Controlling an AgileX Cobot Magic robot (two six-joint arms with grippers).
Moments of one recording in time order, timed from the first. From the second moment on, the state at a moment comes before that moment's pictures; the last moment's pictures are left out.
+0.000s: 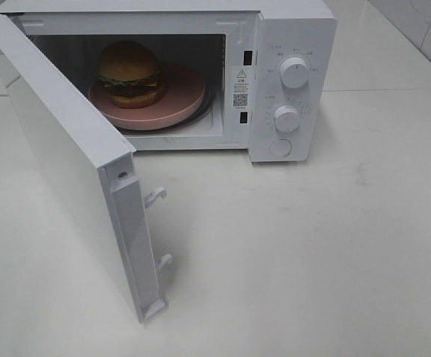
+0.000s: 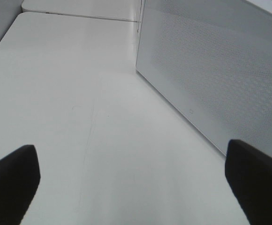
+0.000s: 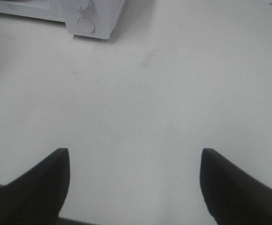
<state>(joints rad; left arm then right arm) 0.07 -0.01 -0.50 -0.15 1.04 0.03 0.31 0.06 -0.51 -0.17 1.04 0.20</state>
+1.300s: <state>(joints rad) 0.07 -0.01 -0.50 -0.15 1.04 0.03 0.16 0.00 -0.51 -0.10 1.04 0.14</state>
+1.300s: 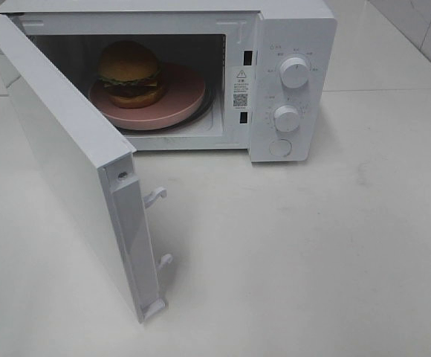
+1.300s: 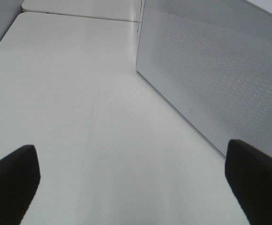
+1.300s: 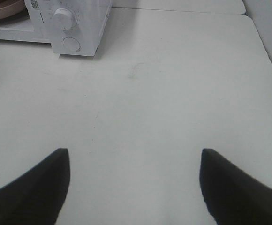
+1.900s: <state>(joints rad) 0.07 -0.01 -0.50 -0.15 1.04 0.03 0.16 0.00 -0.51 -0.10 1.04 0.14</state>
